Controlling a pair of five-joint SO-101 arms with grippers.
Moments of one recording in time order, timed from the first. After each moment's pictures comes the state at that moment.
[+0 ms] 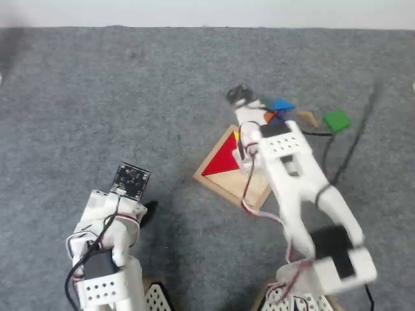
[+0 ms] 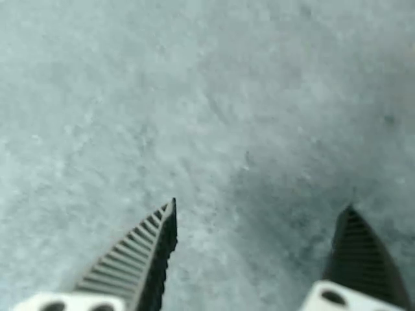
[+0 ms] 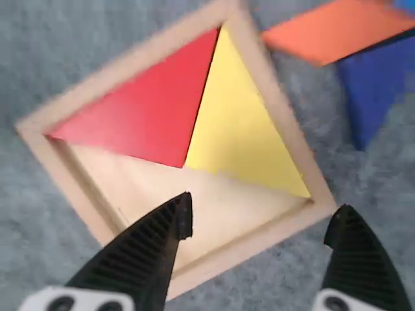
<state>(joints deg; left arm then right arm) -18.2 -103.3 96.3 64.7 -27.8 -20.6 -6.1 26.0 60.4 8.9</state>
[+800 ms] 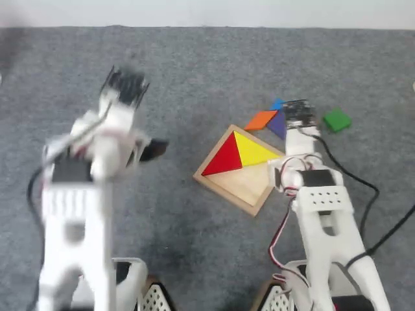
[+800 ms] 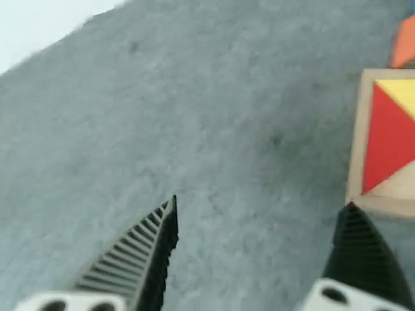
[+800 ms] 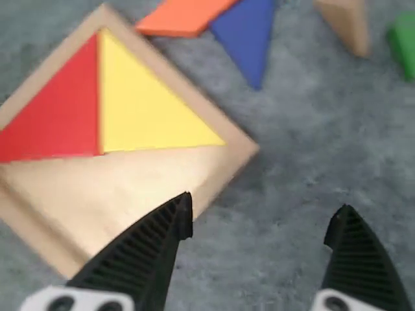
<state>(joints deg) -5.5 -33.1 25.4 72.9 -20.3 -6.6 -32.2 56.0 44.7 2.4</state>
